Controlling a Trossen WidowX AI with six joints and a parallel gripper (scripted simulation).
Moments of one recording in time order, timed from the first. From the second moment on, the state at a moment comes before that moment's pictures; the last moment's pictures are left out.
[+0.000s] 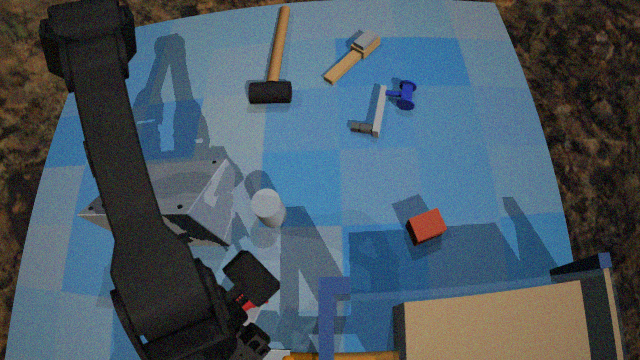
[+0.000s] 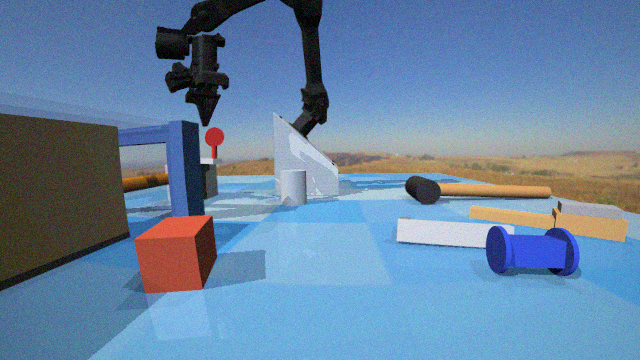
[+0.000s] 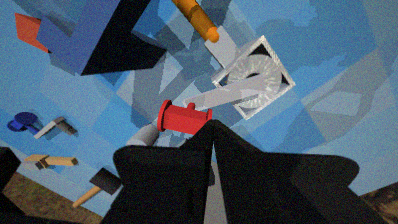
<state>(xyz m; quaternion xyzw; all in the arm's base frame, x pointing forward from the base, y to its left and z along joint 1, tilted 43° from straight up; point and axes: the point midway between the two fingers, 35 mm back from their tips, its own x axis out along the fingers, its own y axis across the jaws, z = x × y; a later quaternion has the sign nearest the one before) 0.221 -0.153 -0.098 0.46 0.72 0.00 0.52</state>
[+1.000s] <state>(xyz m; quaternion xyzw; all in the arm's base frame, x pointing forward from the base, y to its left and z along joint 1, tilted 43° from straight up) 0.202 -0.131 -0.088 0.47 0.72 0.00 0.51</state>
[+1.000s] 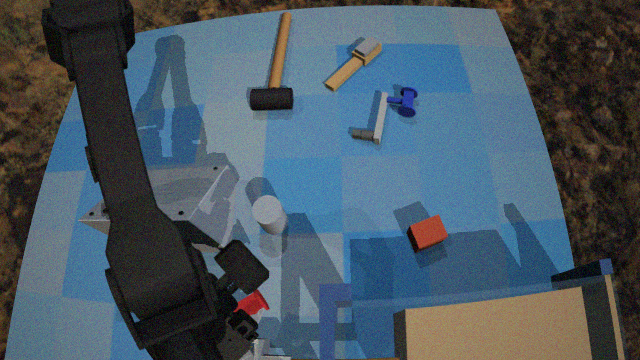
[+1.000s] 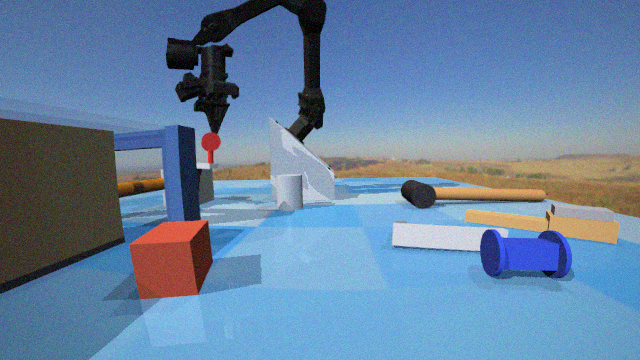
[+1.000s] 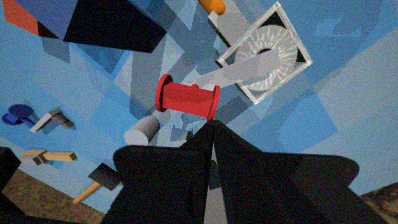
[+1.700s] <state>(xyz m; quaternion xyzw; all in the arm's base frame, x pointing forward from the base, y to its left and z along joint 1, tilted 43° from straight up) 0.222 -0.154 -0.066 0.46 0.65 -0.07 0.60</state>
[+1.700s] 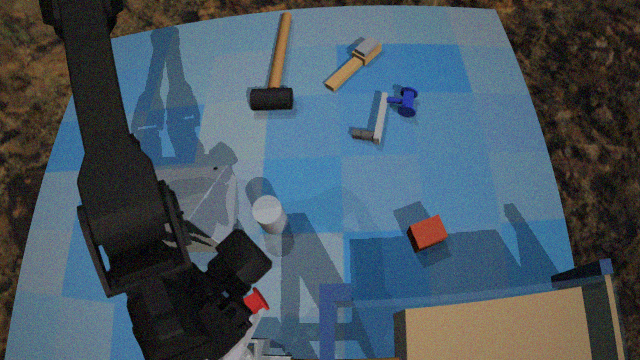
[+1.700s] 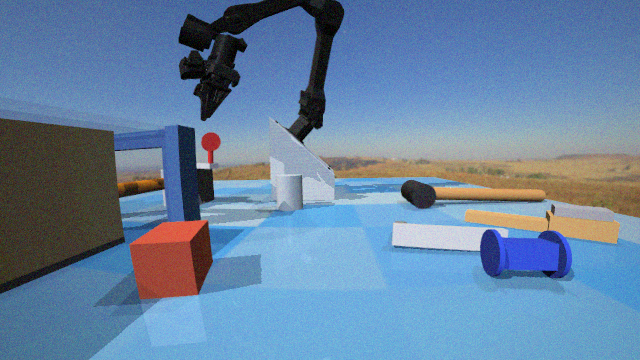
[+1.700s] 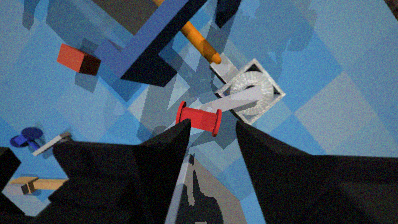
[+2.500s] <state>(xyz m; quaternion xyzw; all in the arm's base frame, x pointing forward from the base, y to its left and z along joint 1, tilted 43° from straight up) 0.234 -0.138 -0.076 0.45 0.59 -0.10 0.66</state>
